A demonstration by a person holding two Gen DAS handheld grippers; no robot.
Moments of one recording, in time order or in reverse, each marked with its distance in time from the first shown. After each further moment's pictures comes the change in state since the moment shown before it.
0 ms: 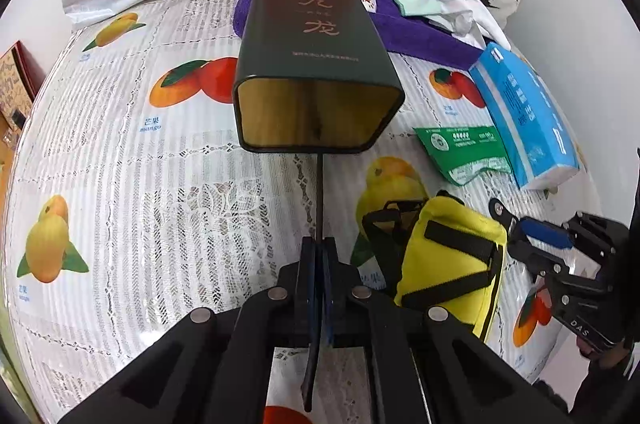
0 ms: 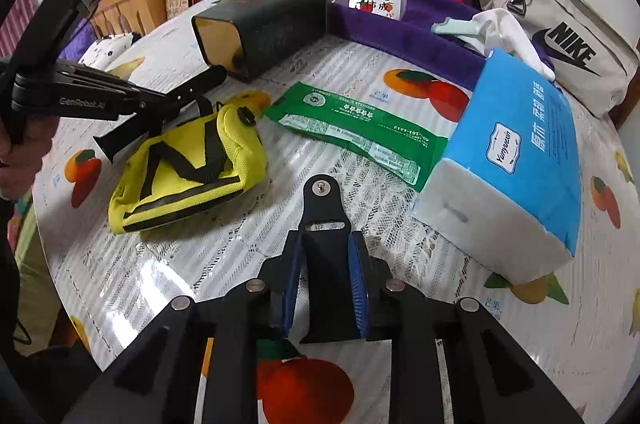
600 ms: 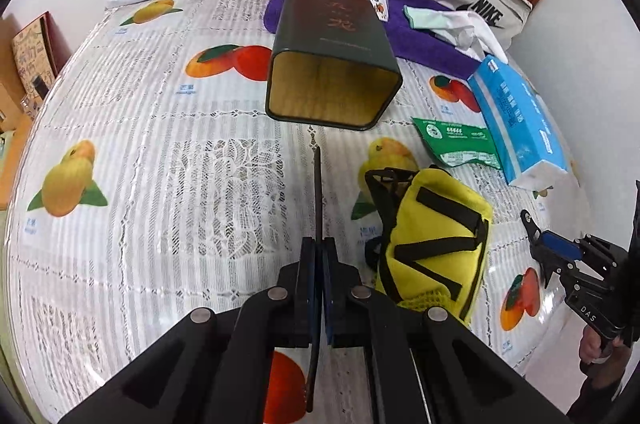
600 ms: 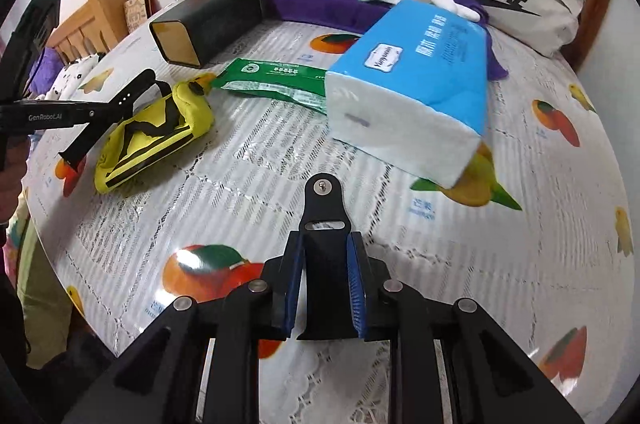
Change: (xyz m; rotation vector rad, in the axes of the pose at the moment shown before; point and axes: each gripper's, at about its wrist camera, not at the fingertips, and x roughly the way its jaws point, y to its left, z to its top) left arm -0.024 0.001 -0.033 -0.095 -0.046 -0.001; right arm -0.035 -0.030 -0.038 0.144 0.037 -0.083
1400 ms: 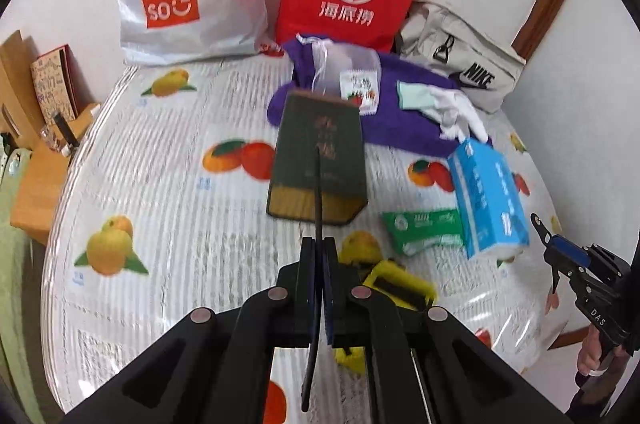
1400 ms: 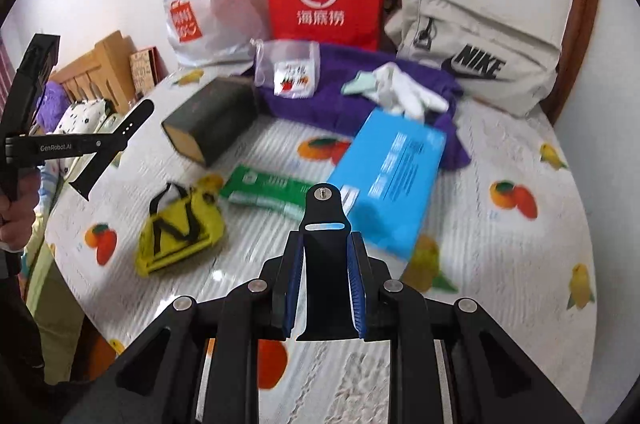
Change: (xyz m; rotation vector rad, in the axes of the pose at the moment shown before) left arm -0.062 -0.013 0.058 -0.042 -0.135 0.009; right arm -0.066 -0.021 0.064 0.018 -0.163 0.004
